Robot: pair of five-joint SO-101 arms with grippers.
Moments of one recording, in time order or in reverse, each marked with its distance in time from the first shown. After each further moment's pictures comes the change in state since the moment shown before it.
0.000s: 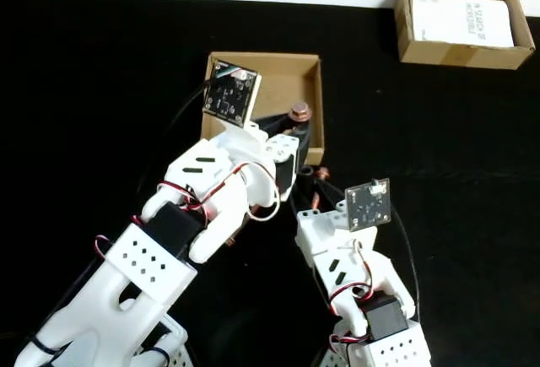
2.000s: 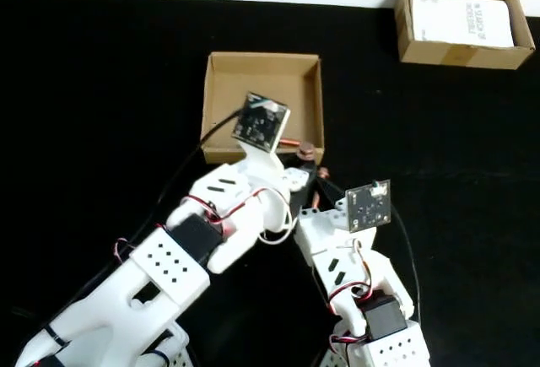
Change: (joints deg) left arm 4.9 2.3 9.8 -3.0 0.3; right arm 0.0 0.0 1.2 -2.9 0.0
